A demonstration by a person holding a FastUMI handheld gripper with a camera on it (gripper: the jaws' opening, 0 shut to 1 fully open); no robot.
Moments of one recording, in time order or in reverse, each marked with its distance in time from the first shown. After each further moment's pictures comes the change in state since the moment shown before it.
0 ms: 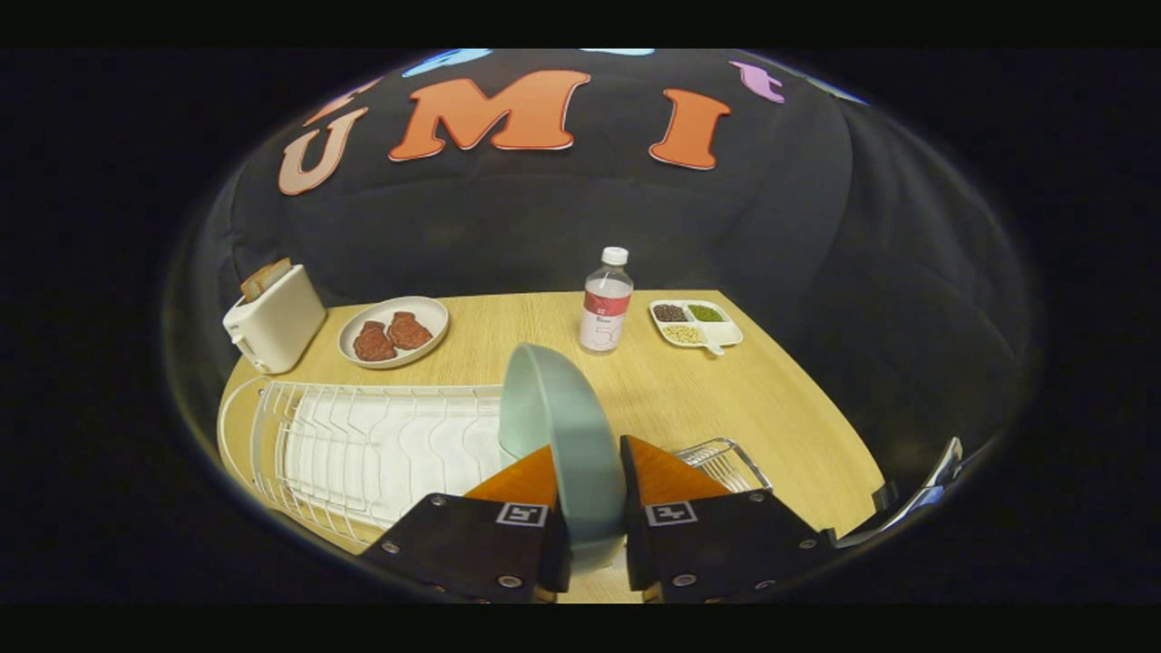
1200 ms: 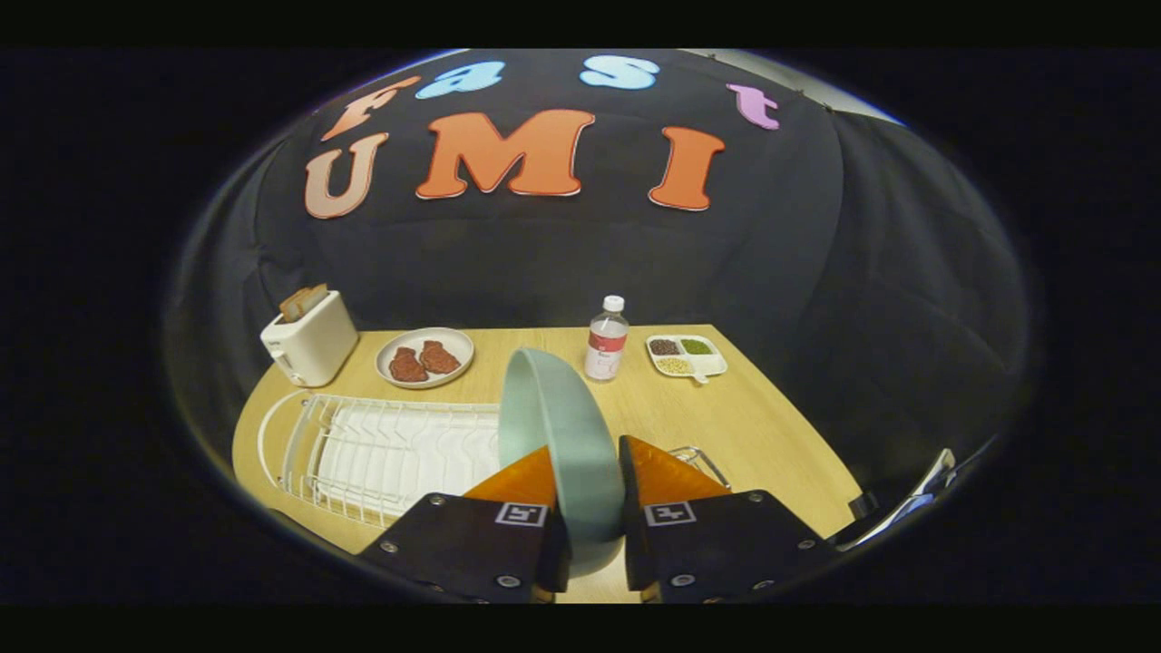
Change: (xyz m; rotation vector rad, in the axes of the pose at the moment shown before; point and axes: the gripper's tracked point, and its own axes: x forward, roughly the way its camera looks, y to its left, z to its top) arm -0.090 -0.007 0.015 0.059 -0.117 0.077
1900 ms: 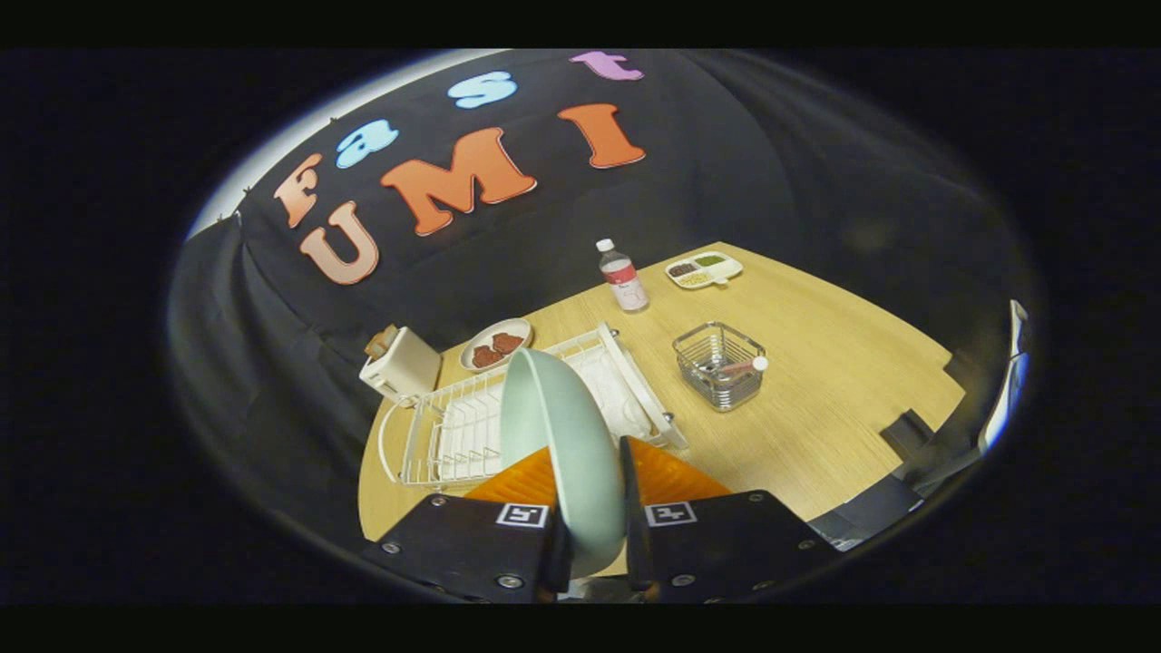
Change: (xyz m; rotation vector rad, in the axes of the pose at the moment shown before) arm -0.087 -0.002 -0.114 0.395 0.089 0.214
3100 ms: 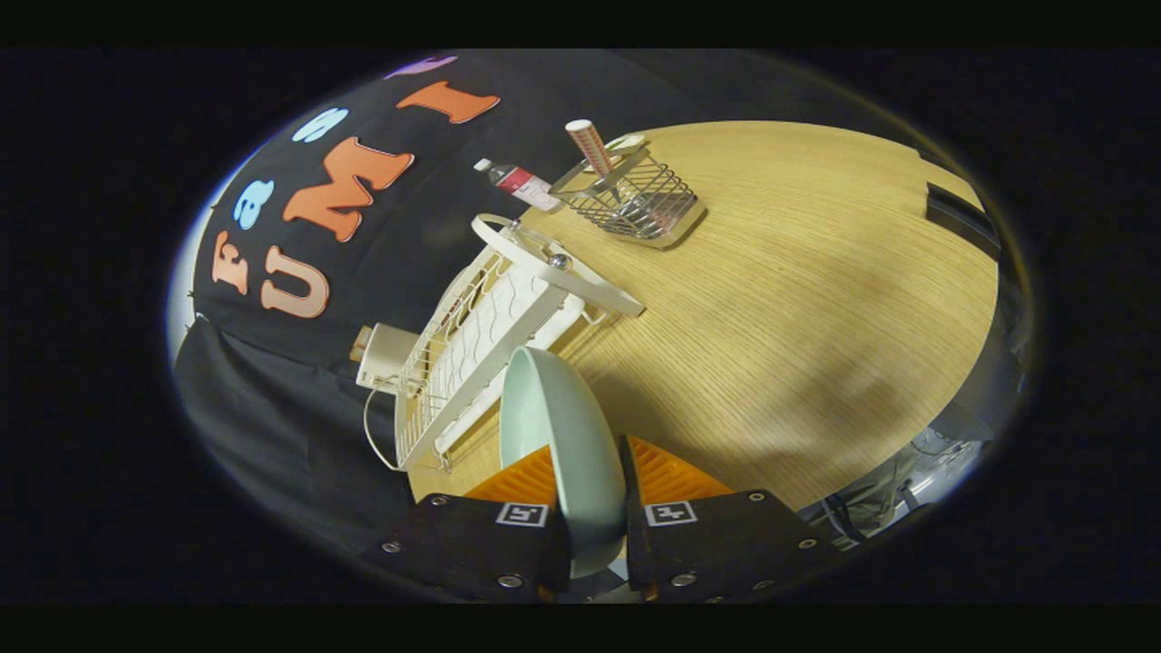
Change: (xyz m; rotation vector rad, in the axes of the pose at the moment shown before) arm 0.057 -0.031 -0.140 0.395 0.247 0.100
